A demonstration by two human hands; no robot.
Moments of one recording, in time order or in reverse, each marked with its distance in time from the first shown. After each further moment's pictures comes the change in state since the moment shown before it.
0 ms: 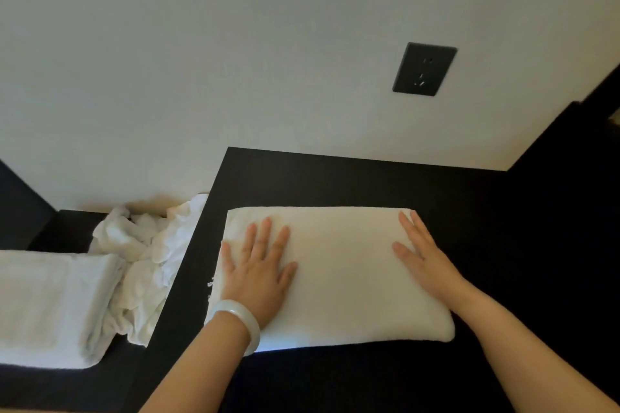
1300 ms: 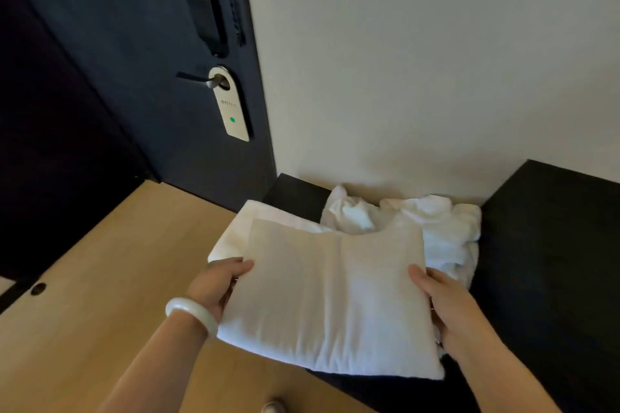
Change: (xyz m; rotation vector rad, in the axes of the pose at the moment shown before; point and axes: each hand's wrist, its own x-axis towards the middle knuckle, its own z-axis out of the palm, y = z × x) left_hand -0.129 -0.531 -0.078 -1.630 0.116 -0.942; right_hand -0.044 -0.359 0.393 0.727 -0.265 0.278
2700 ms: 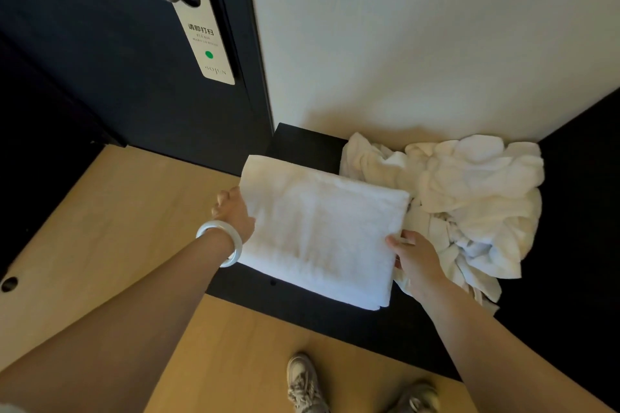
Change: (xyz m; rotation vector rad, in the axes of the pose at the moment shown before) left_hand 0.228 0.014 -0.037 1.338 0.155 0.329; right_hand 0.129 0.086 0.127 -0.093 0.204 0.039
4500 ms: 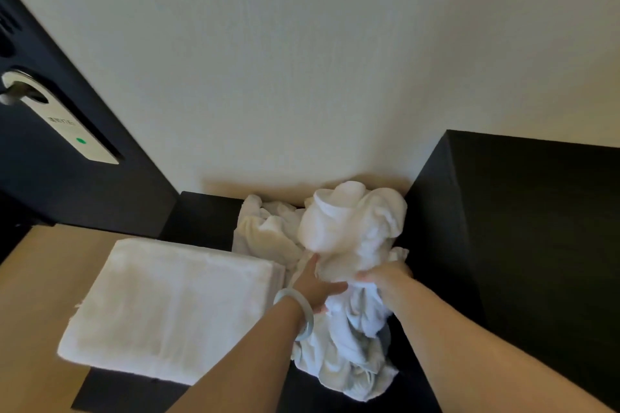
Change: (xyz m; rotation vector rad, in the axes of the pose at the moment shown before) left_hand -0.062 0.314 0.164 -0.913 -0.589 -0.090; right_hand 0.121 -0.058 -0.180 -0.210 0.083 0.323
